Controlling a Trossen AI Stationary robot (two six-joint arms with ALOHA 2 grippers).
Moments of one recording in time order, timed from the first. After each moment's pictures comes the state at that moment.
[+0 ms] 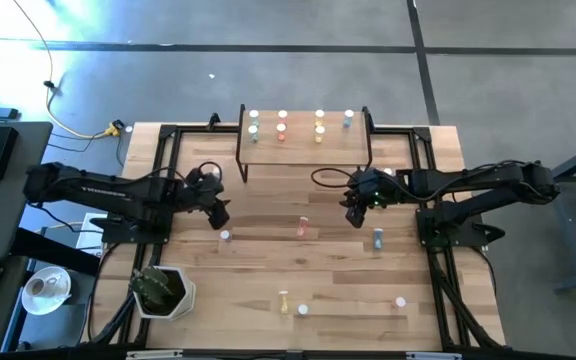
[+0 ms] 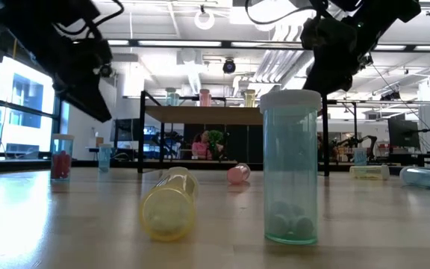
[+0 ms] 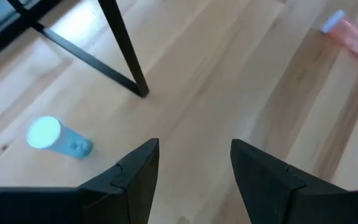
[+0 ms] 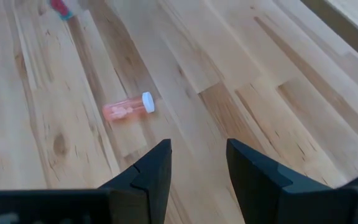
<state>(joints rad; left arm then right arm) 0.11 0.92 0.50 -0.50 -0.42 -0.45 -0.05 1.13 0.76 -0.45 0.16 0.39</state>
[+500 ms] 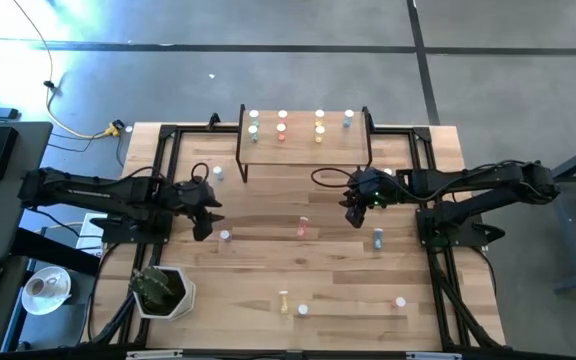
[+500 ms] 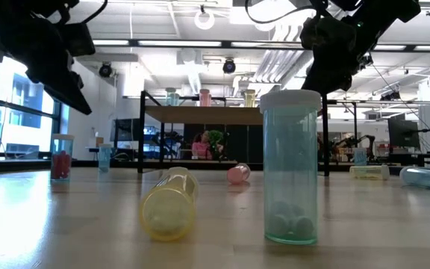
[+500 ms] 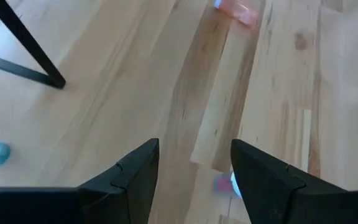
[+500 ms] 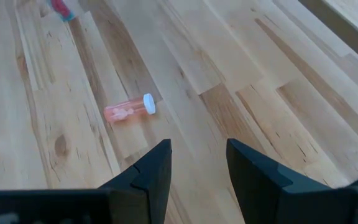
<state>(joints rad) 0.09 0.72 0.46 -0.56 -0.12 -0.34 -0.05 1.13 0.76 -0.44 0.16 0.39</state>
